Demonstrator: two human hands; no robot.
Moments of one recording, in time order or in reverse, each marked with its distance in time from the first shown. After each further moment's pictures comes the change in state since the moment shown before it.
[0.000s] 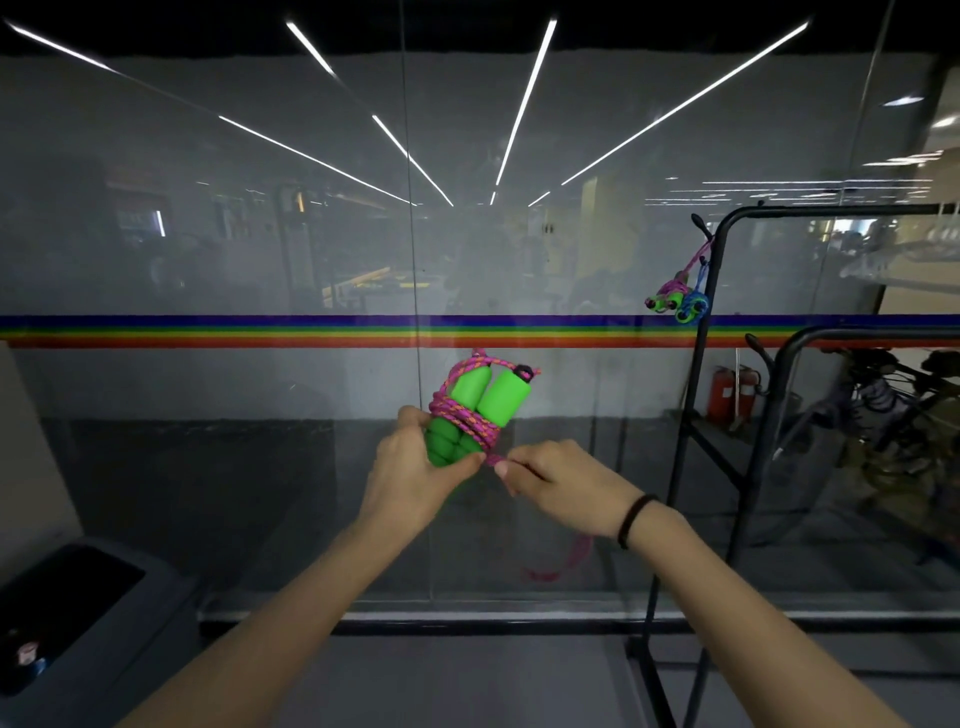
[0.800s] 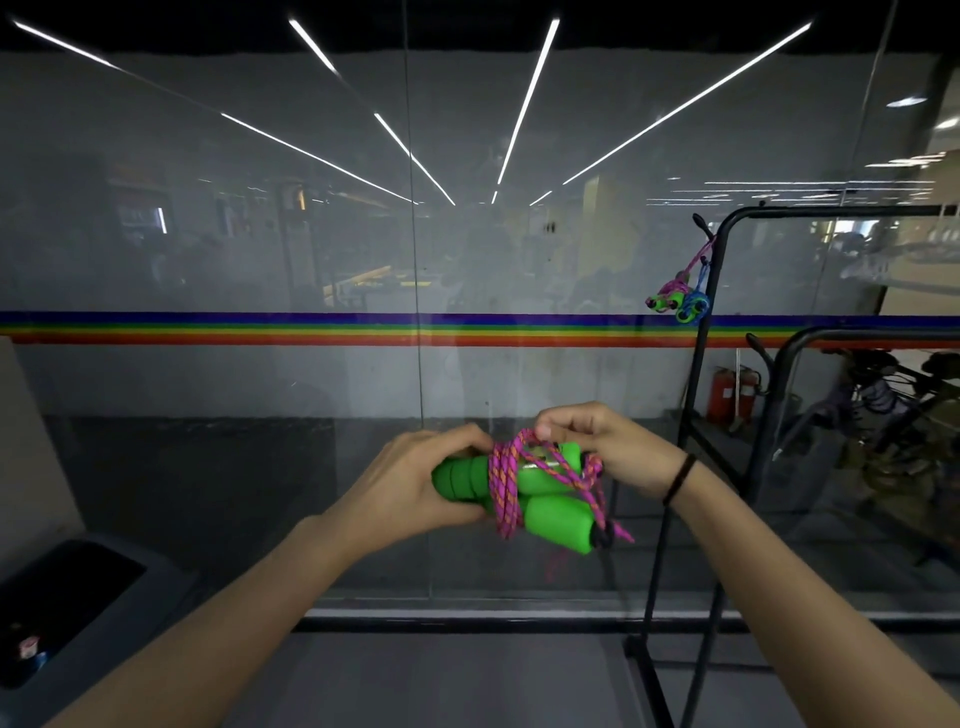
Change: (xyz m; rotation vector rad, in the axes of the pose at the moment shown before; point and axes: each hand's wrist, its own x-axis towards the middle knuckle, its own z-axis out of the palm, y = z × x) left_hand -0.006 -0.003 -0.026 0.047 -0.358 0.647; right_hand -0.002 0.023 -0.033 0.733 -0.103 -0.047
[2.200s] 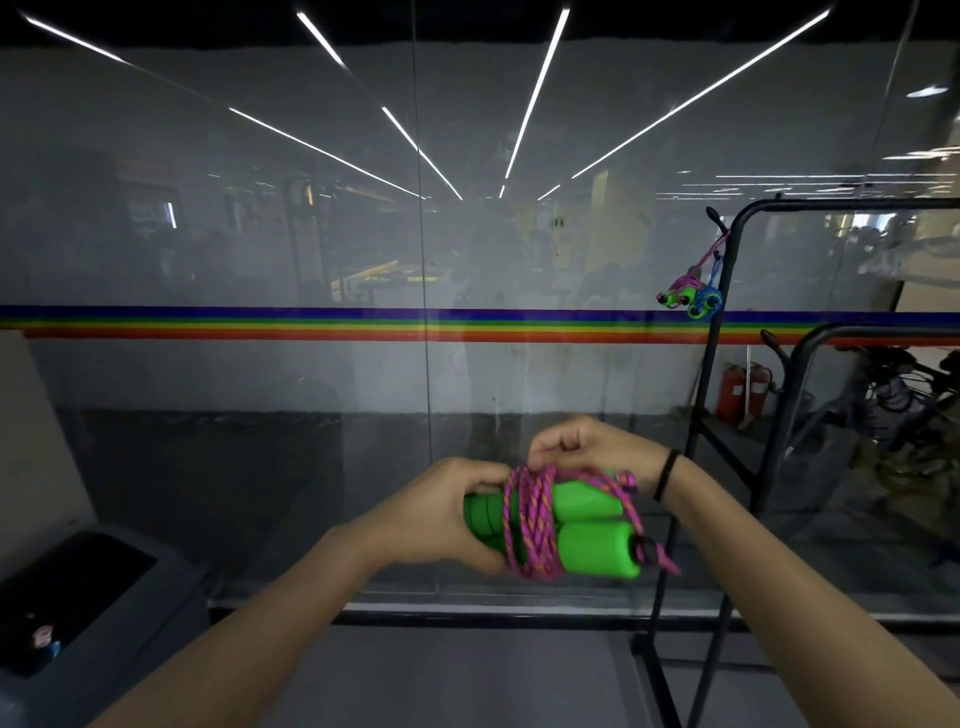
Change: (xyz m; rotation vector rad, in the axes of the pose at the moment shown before) left_hand 0.001 0.003 0.018 -0.315 -0.311 -0.266; right_hand 0.013 0.015 0.002 -0.073 -0.179 0.109
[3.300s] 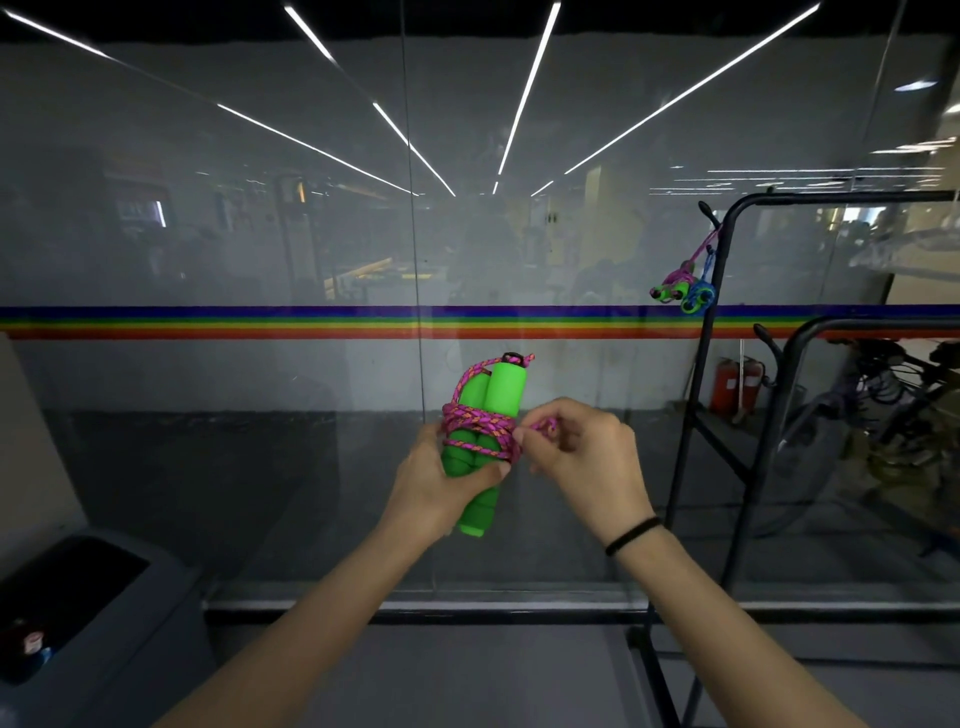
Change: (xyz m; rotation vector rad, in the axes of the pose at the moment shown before) left_hand 0.022 -0.011 0.020 -0.248 0.644 -0.364; right_hand -0.003 -0.013 0.050 -0.238 0.943 -0.082
